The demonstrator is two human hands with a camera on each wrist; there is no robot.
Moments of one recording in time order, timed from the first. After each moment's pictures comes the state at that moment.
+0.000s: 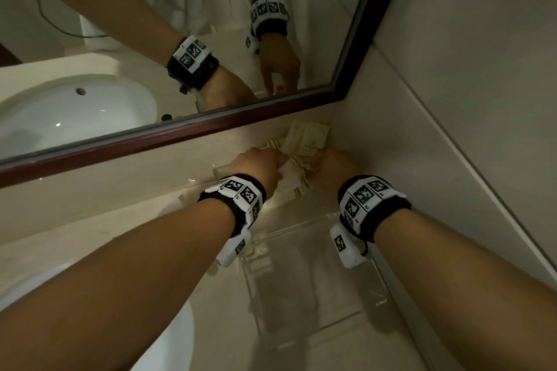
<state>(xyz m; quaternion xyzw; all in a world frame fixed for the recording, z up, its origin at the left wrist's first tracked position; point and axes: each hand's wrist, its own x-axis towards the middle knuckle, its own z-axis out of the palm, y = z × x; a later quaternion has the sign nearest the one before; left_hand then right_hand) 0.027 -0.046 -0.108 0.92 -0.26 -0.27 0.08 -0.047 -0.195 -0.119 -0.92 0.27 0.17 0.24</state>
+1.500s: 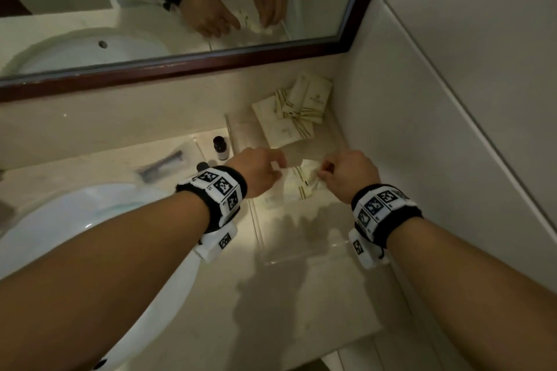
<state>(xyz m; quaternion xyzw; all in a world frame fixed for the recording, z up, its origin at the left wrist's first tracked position) -0.076 0.037 -0.112 0.88 -0.31 -0.31 0.17 -0.173 -0.150 -0.120 -0.96 0.22 0.12 0.14</state>
